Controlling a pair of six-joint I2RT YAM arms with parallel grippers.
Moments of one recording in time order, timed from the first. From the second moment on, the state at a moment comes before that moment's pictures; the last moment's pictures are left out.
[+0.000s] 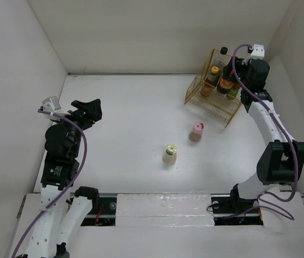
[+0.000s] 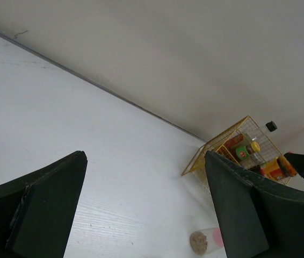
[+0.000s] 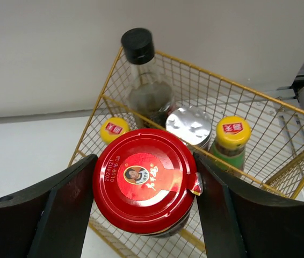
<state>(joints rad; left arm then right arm) -0.17 0.60 0.86 -0.23 -0.15 -0.65 -0.01 1.53 1.32 0.08 -0.04 0.15</state>
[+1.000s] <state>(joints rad) -0.17 0.61 0.86 -0.23 -0.14 -0.65 0.00 1.71 1.18 0.29 0.08 0.14</state>
